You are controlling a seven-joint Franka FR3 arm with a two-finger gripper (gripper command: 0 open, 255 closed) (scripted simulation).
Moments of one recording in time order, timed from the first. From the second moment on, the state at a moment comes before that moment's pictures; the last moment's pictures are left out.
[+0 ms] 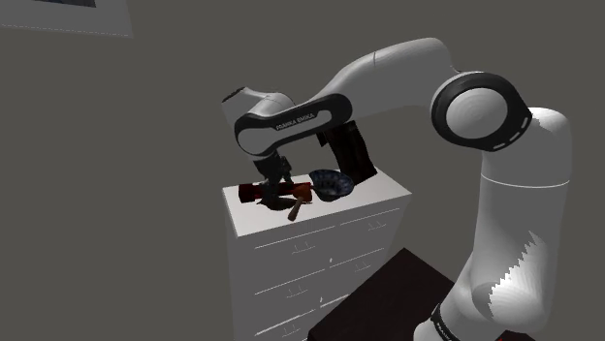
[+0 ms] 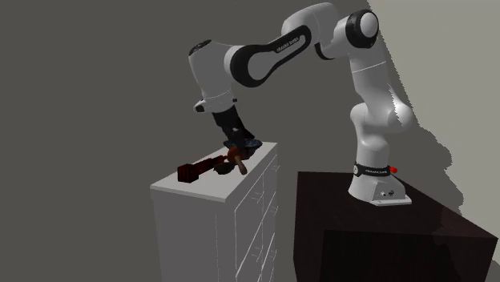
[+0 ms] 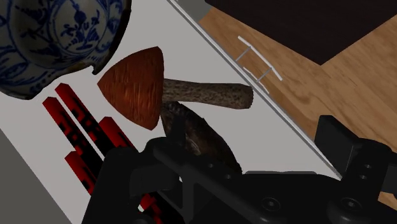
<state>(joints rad) 0.16 0.34 0.24 -1.72 -0.33 1.66 -0.01</state>
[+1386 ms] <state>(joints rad) 0.01 0.21 0.23 -1.87 -0.21 1.86 -0.35</state>
